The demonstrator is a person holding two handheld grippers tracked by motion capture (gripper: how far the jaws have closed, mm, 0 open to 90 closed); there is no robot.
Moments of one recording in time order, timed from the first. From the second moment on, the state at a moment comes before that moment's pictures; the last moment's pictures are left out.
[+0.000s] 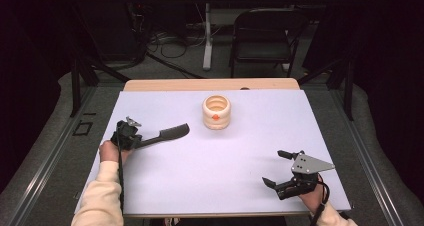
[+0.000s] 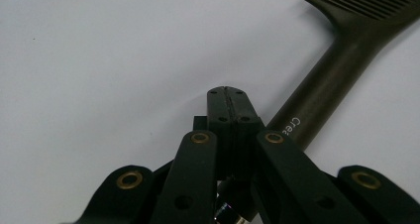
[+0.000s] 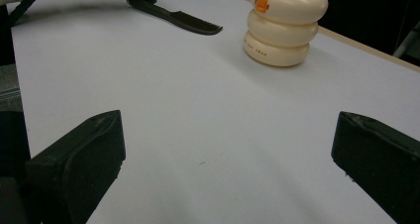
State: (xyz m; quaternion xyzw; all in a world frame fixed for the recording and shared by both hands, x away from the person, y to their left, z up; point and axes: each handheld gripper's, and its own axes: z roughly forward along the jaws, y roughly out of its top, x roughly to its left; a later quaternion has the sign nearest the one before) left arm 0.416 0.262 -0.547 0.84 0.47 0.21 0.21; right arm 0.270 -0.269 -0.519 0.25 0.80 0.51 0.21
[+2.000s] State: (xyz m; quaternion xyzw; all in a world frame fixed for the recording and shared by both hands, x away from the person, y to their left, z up) left arm 0.407 0.239 -0.515 0.87 0.39 0.20 0.21; right arm 0.272 -0.268 -0.520 0.25 0.80 0.51 0.20
